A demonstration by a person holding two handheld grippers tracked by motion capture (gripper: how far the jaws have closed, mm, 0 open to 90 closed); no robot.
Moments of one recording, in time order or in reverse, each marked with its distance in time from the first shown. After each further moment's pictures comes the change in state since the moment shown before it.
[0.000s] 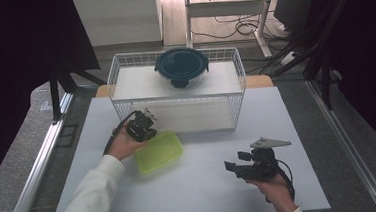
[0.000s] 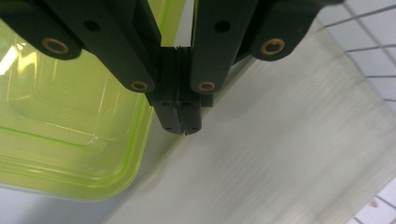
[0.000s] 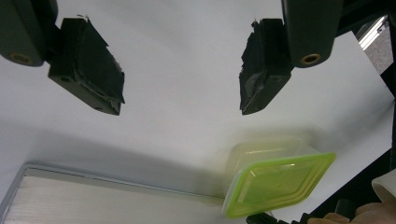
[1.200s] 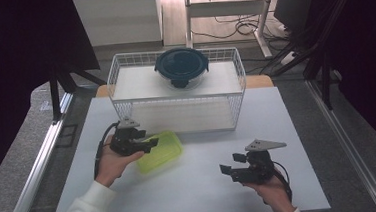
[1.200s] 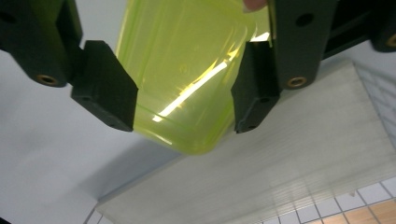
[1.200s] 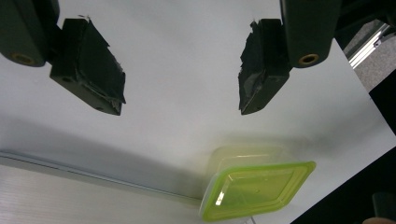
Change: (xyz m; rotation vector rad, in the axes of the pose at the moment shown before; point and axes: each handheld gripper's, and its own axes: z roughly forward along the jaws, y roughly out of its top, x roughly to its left) left arm -0.032 -0.031 -0.071 -0.292 -0.066 -0.257; right arm 0.015 0.002 0.001 0.012 0.033 -0.057
